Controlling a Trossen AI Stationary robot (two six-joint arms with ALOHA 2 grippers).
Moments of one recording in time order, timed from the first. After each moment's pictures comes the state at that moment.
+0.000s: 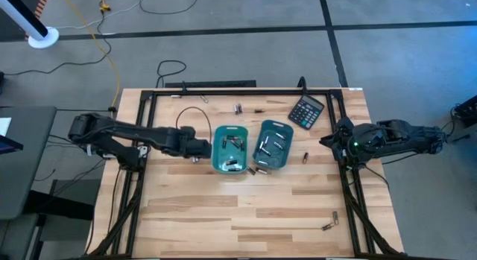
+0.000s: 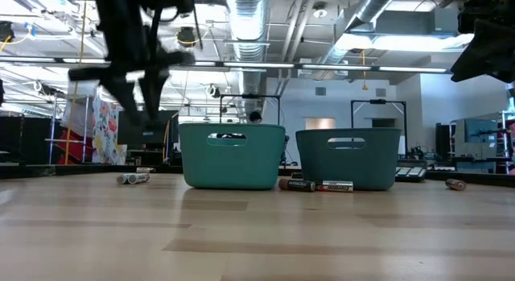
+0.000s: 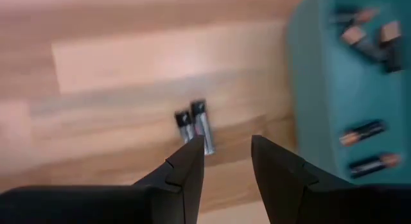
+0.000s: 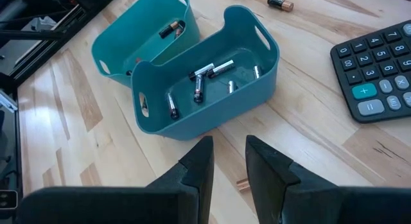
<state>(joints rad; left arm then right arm) -0.05 1.40 1.00 -0.93 -0.36 -1.45 0.11 0.30 0.65 -1.04 0.32 0.79</state>
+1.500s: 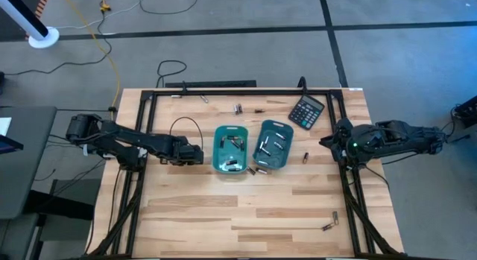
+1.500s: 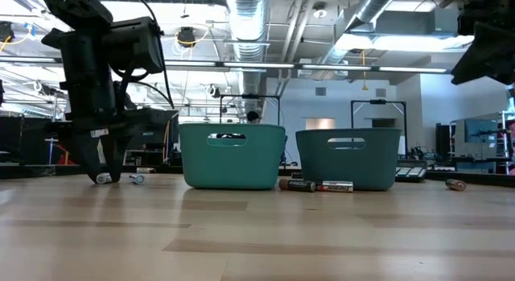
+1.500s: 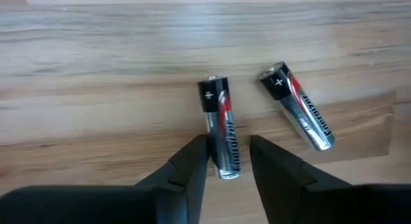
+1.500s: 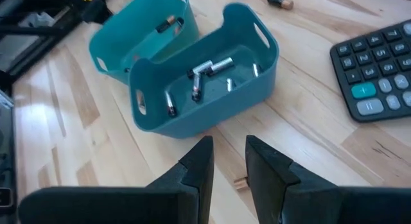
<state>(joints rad) -0.01 1.40 0.59 -0.56 -0.18 -1.53 0.11 0.30 0.63 -1.04 0.32 0.78</state>
